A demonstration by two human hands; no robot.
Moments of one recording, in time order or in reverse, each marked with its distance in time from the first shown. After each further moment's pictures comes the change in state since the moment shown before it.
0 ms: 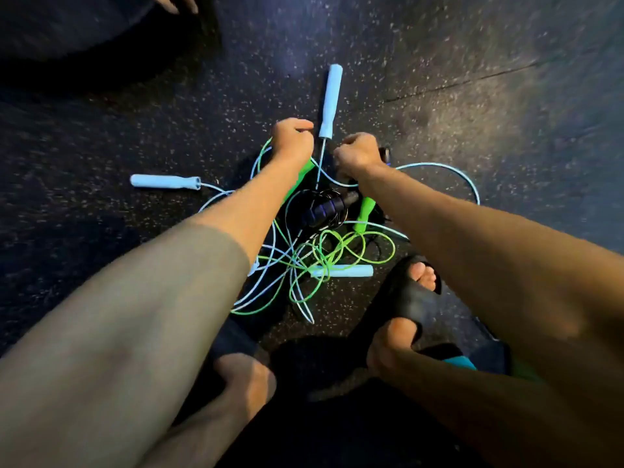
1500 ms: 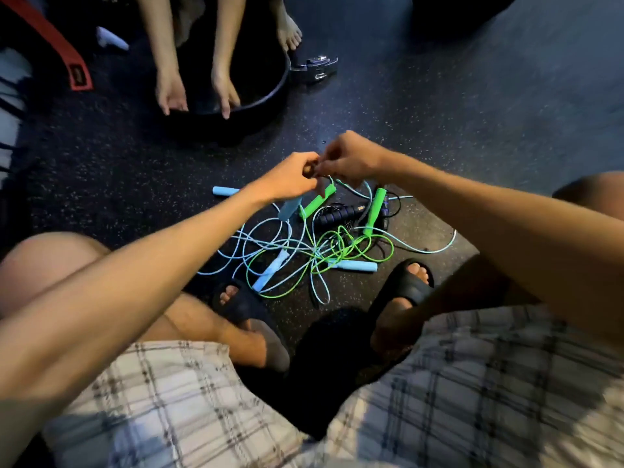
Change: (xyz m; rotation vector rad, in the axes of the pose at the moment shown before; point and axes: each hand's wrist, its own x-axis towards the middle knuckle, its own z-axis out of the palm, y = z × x) left_hand -0.241 0.003 -0.152 0.469 -0.279 0.719; right_hand -0.272 -0.036 -0.050 -0.561 -0.285 -0.868
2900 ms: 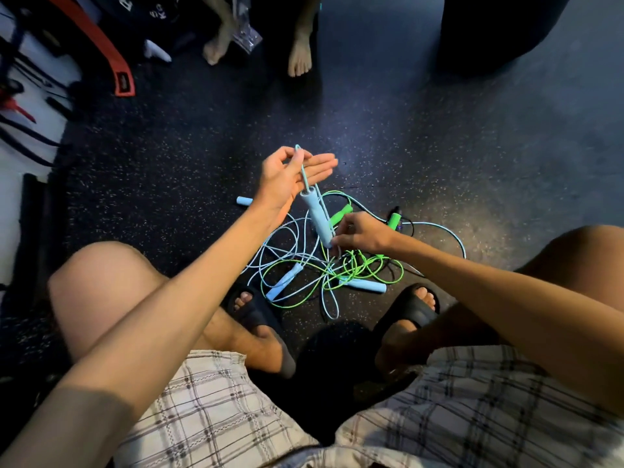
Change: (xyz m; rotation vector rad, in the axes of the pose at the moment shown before) left_hand -0.051 0.046 -0.042 -1.077 0.384 0.066; right_hand -0.023 0.020 0.059 0.088 -0.087 0.059
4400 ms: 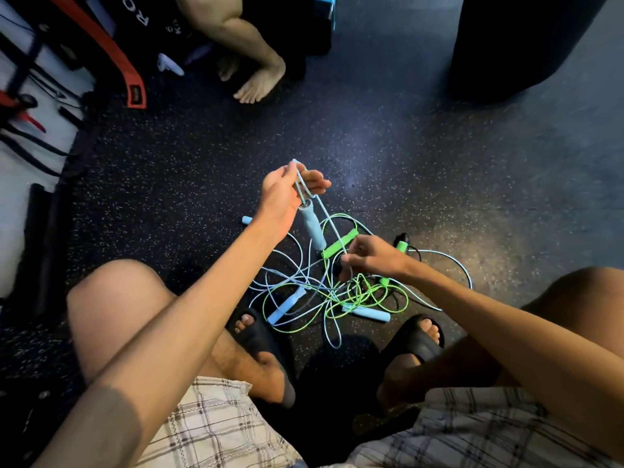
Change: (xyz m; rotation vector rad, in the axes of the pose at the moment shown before) left_hand 0.045 0.014 -0.014 -0.157 0.204 -0.068; right_hand 0.023 0.011 -0.020 0.128 -0.067 0.048
